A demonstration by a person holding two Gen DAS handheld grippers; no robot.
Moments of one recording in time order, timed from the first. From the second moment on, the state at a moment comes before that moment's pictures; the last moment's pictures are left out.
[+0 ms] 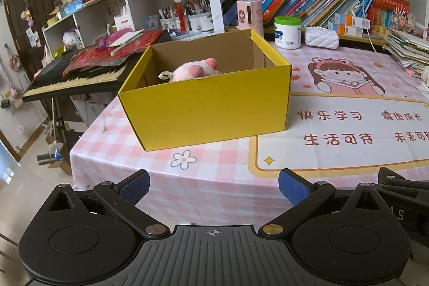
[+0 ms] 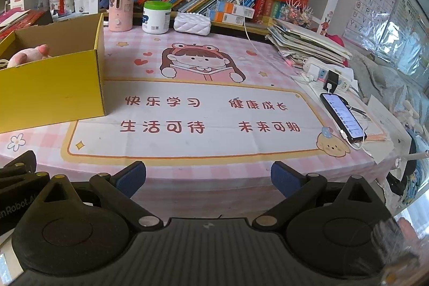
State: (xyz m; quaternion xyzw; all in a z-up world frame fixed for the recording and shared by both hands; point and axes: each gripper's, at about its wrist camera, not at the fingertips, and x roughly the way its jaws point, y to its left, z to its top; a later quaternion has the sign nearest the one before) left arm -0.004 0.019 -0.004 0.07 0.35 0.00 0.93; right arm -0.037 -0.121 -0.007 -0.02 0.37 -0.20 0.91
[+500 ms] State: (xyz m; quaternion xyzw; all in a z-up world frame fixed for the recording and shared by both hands) left arm 0.002 0.003 -0.007 0.08 0.36 -0.02 0.93; right arm -0.037 -0.133 -0.009 -0.01 0.37 -0.22 0.90
